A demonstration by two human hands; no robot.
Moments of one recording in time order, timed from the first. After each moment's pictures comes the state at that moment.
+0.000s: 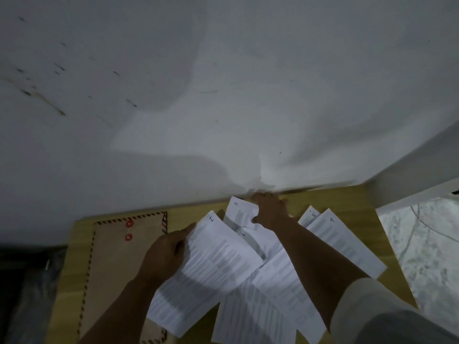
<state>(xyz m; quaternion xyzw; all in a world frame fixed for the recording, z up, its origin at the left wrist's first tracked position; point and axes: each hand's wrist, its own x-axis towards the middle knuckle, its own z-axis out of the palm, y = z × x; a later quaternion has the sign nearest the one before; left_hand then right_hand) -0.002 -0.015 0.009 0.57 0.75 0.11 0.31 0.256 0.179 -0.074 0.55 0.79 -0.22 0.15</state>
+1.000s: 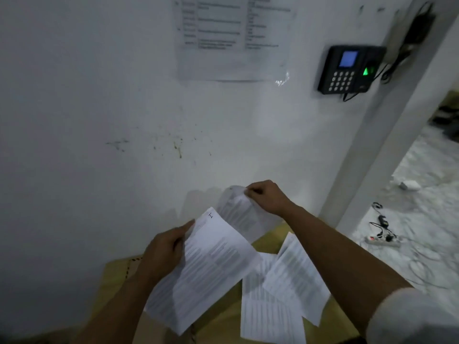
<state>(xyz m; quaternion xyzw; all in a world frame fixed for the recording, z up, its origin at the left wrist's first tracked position) -0.081 -0.130 0.162 0.68 0.63 0.33 0.17 0.221 0.029 0.232 0.49 0.79 -0.26 -0.27</state>
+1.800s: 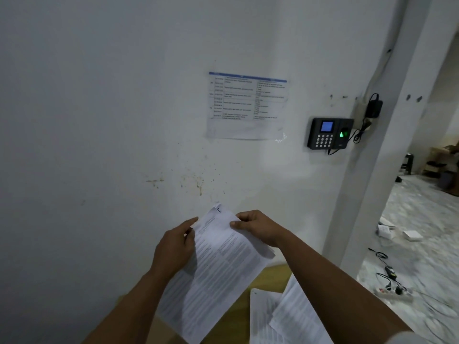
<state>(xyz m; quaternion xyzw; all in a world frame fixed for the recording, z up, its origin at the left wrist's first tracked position) -0.086 -0.167 0.267 0.62 0.64 0.44 0.10 0.164 -0.088 0.322 0.41 0.71 -0.51 -0.27</state>
